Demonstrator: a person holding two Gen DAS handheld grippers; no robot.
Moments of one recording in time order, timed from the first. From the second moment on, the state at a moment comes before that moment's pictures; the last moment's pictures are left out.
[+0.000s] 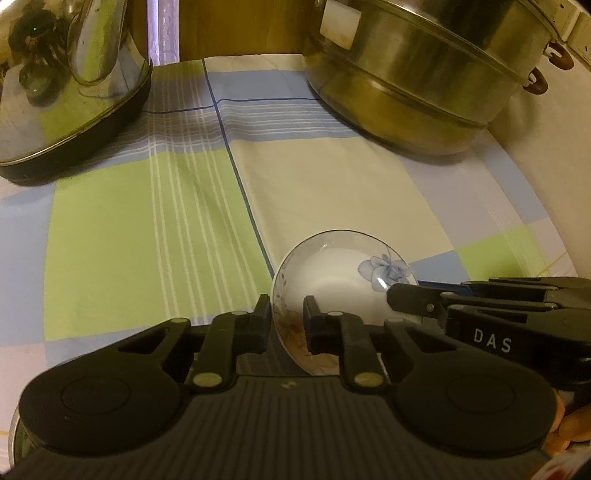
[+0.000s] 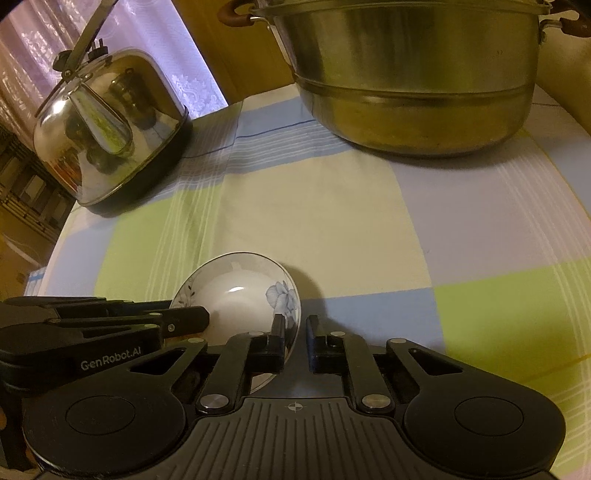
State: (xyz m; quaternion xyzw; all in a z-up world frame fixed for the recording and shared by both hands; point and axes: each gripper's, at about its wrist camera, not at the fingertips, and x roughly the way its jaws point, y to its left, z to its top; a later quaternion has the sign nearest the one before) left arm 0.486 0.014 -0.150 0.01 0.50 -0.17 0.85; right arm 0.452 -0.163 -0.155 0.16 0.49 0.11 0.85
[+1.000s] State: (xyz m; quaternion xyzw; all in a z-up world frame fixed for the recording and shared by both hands) left arm 0.467 0.004 -0.132 0.00 0.49 -0.19 0.85; right arm 0.437 -0.181 -0.140 0.16 0.48 0.09 0.86
